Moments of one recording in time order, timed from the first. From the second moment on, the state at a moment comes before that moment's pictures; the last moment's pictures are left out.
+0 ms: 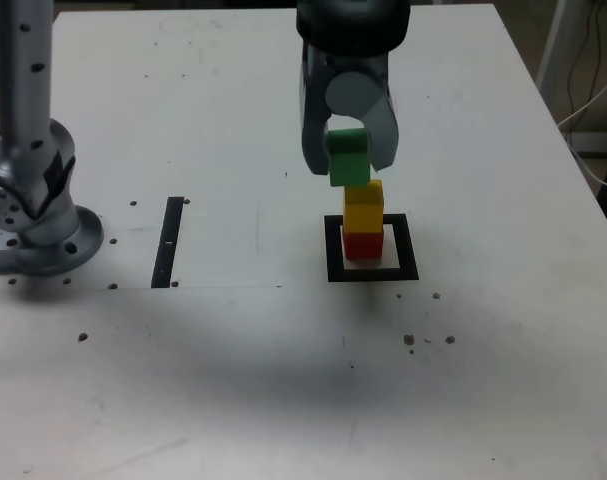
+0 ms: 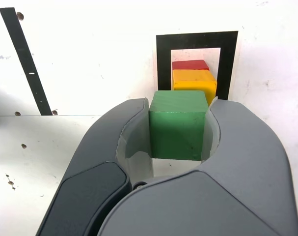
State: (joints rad) arm -0.13 1.90 -1.70 1.44 0.08 -0.14
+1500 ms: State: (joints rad) arm -0.13 1.94 -1.70 1.40 0.08 -0.13
